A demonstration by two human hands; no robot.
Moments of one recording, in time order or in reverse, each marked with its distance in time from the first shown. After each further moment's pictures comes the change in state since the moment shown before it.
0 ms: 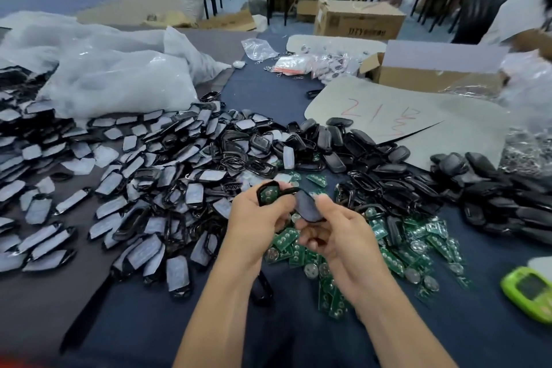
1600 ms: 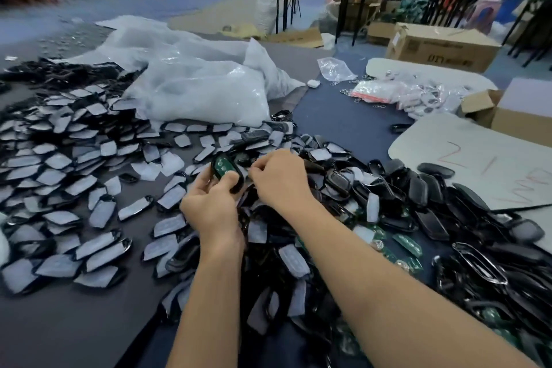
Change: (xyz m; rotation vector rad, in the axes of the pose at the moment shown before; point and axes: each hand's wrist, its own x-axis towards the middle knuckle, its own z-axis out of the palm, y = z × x) left_hand 0.109 0.022 -0.131 -0.424 0.872 0.137; right_hand 0.179 0.015 0.208 -1.239 -0.212 -0.433
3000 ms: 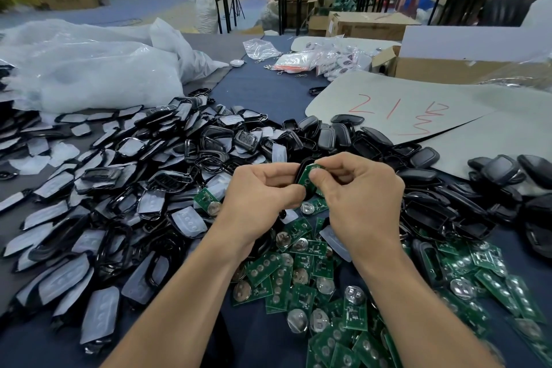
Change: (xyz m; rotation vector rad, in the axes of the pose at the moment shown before) left_hand -0.136 -0.088 0.038 0.602 -1.033 0.031; right_hand -0.155 0.179 -0.101 0.330 0.668 -0.028
